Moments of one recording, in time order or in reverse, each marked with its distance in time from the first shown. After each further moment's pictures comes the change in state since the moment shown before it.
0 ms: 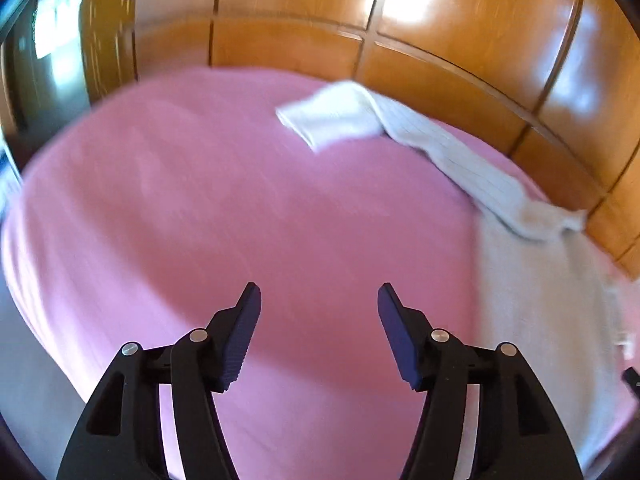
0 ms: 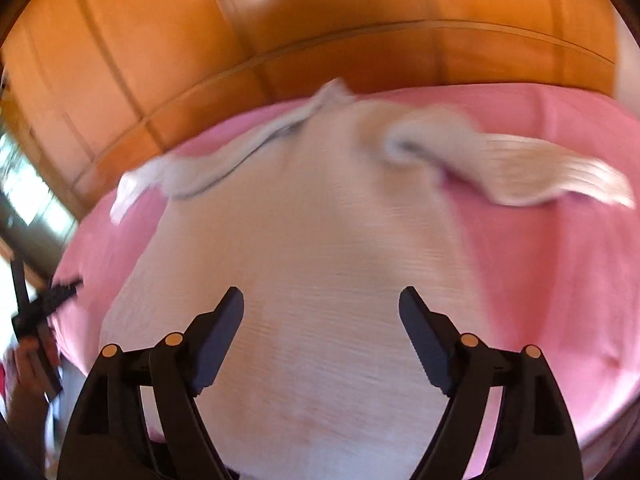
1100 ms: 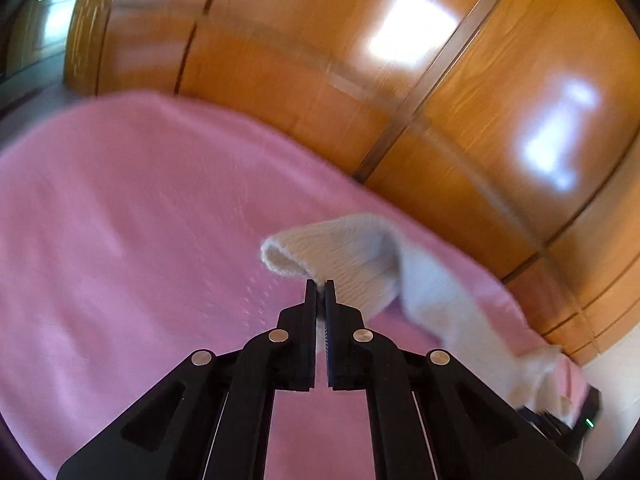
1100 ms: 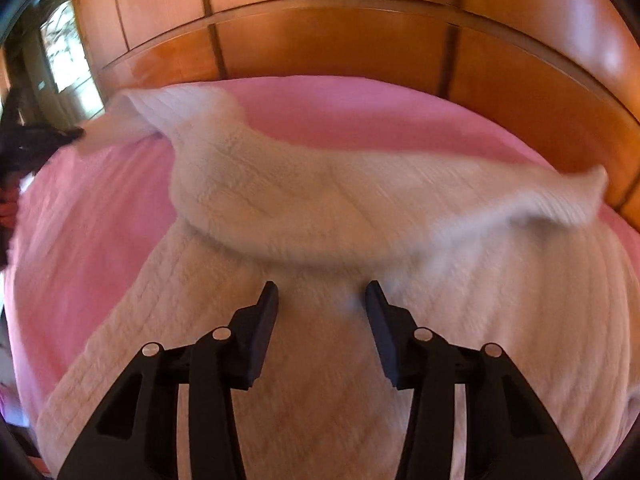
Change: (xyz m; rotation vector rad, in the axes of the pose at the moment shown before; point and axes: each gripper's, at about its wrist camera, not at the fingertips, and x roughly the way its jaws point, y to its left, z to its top) left arm 0.087 0.066 0.156 -0.214 -0.086 -0.271; right arm 0.209 0.134 0.110 -0.422 0.073 0.028
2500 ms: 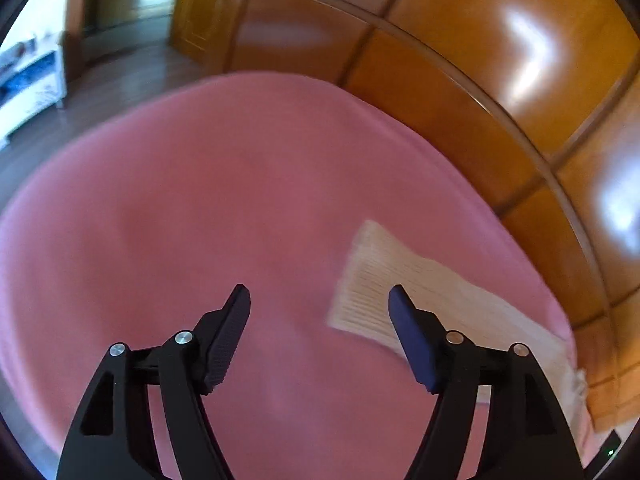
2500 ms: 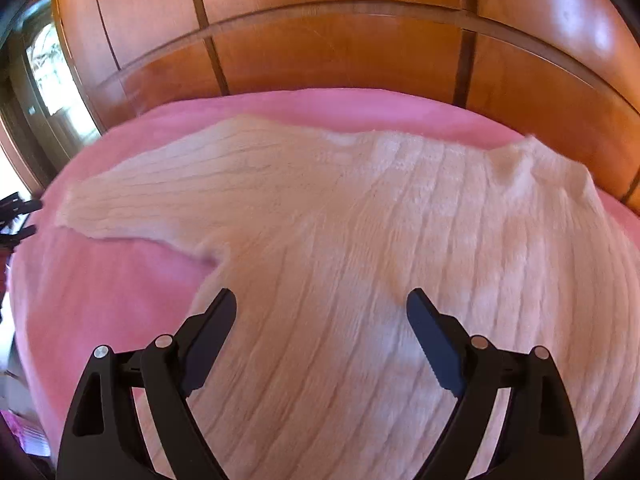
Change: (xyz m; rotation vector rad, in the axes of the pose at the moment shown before) left arm -0.028 0.112 -0.012 -0.227 0.059 0.292; right arm -0.015 0.030 -0.003 0.125 0.011 0.026
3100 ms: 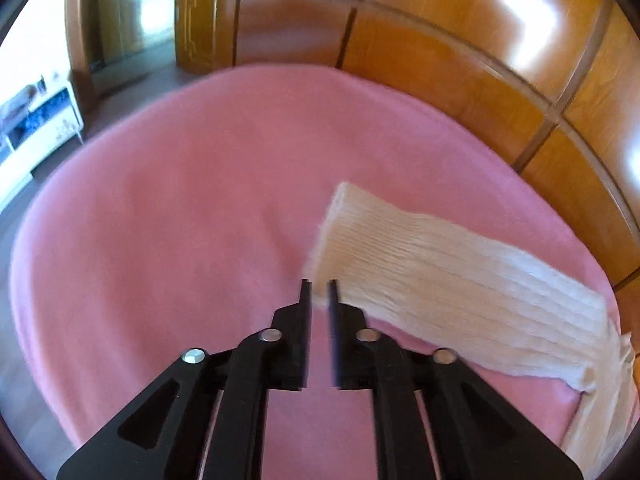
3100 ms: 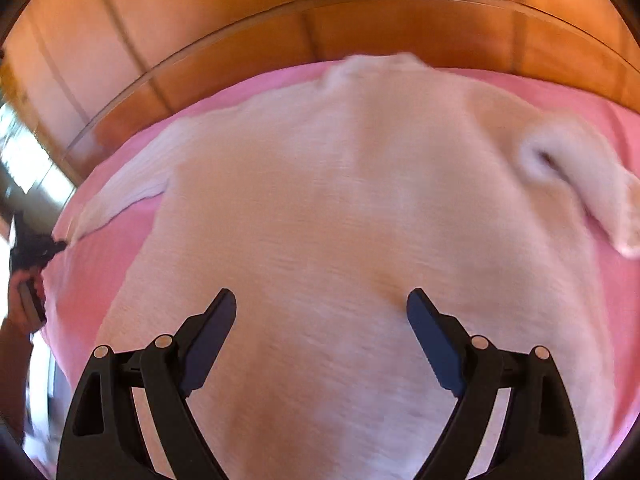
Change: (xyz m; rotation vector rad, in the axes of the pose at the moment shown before) left arm -0.034 -0.039 -0.055 0.119 -0.057 0.166; right arm -0.132 -0.101 -0.128 0.333 -0.027 -0.074
